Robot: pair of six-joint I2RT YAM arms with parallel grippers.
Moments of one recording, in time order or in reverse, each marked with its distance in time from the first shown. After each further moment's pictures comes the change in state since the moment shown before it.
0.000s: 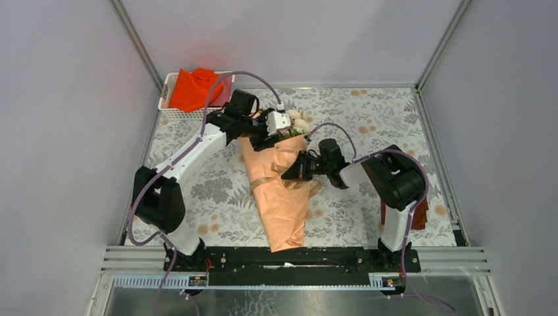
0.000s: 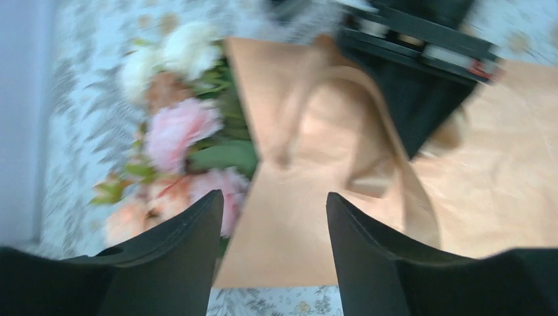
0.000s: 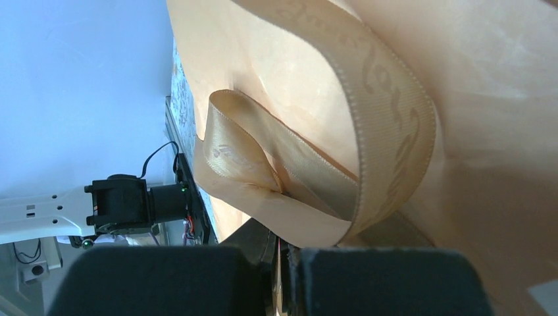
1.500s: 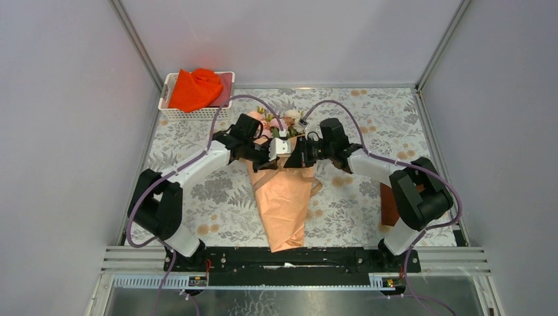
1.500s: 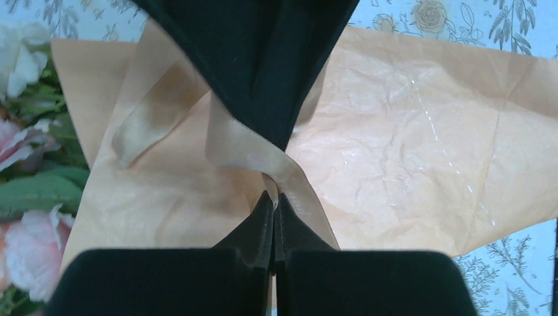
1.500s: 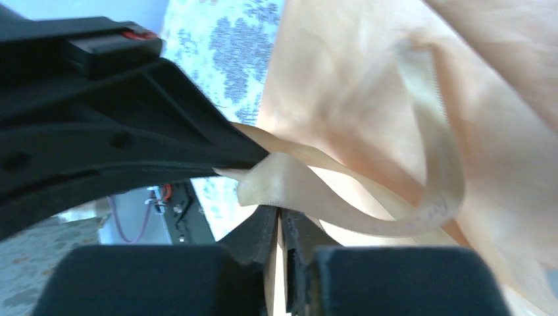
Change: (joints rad) left arm -0.055 -0.057 -0.287 0.021 0.226 0.089; right arm -0.018 -0.232 0.200 -0.520 -0.026 -0.346
